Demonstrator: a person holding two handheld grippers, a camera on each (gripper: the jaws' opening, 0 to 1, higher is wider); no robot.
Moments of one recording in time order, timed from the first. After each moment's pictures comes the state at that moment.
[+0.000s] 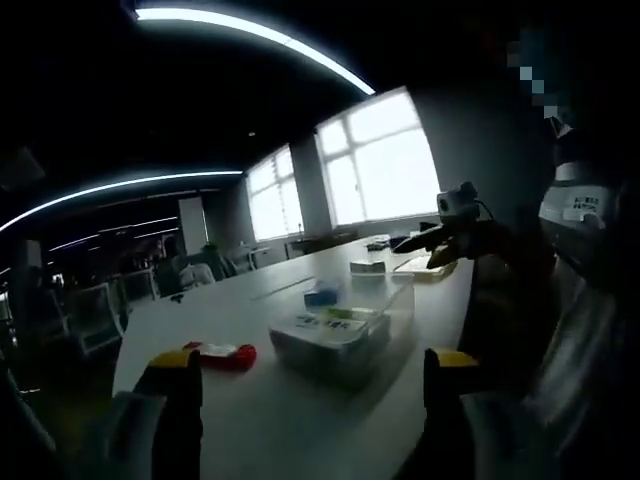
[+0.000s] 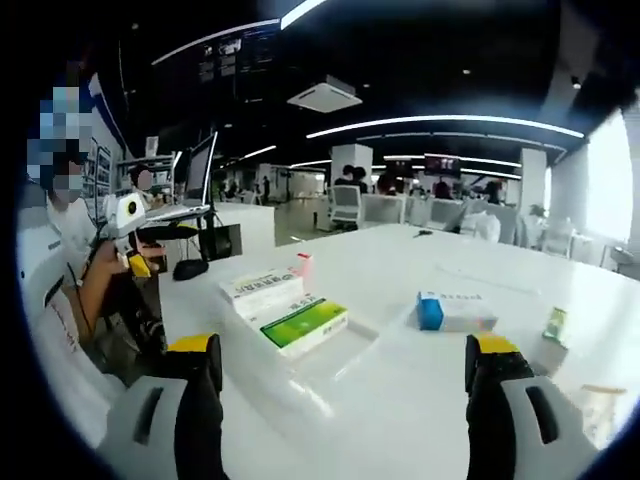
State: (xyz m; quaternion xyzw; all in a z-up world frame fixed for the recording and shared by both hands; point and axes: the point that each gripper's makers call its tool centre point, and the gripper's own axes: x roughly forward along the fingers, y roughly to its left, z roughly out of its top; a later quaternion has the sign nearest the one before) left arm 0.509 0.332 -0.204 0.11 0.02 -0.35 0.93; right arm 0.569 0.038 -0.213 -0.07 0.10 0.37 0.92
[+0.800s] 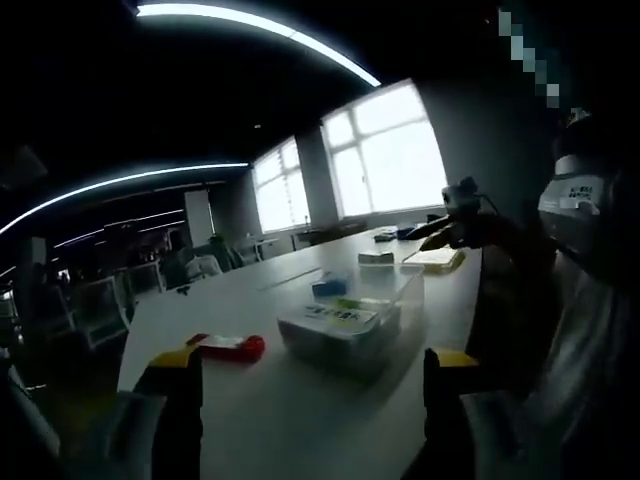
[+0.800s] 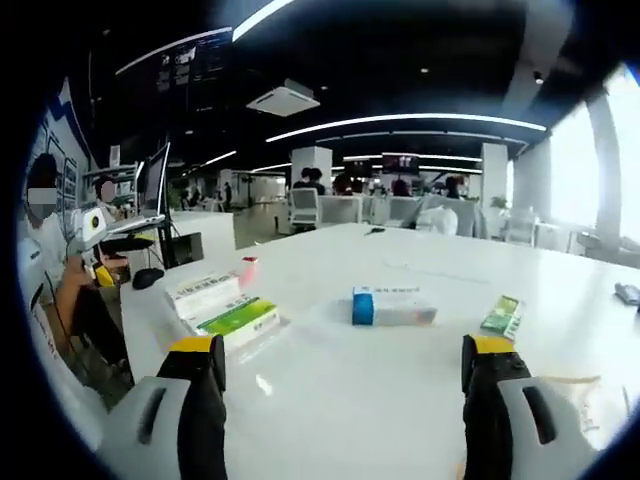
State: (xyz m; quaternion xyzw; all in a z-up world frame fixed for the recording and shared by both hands) left arm 0.518 0.339 -0.212 0.12 0.04 -0.33 0.94; right arm 0.609 -0.020 -0.216 -0.05 0.11 0.30 0.95
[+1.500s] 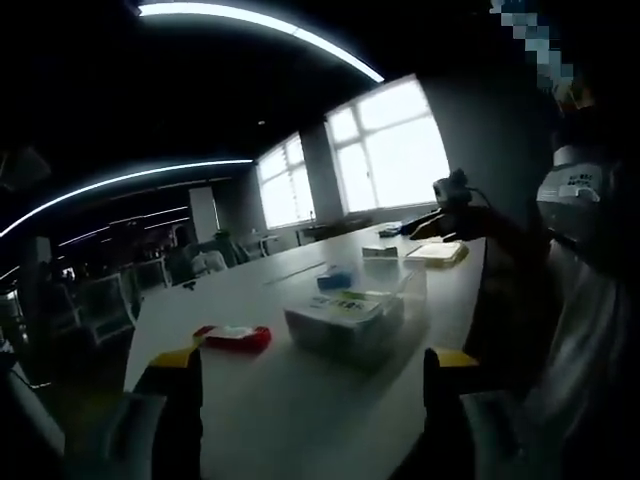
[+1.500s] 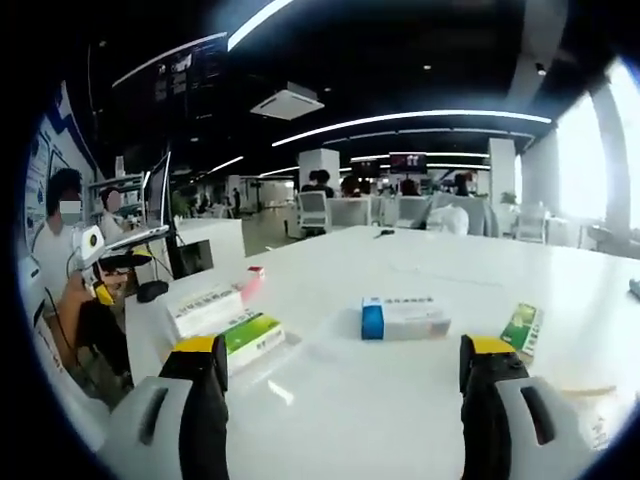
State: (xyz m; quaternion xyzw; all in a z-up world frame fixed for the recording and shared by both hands) left arm 0.510 0.351 -0.217 0.12 0.05 -0.32 0.94; right arm 0.628 -0.006 -0.207 -0.03 0.11 0.32 0.94
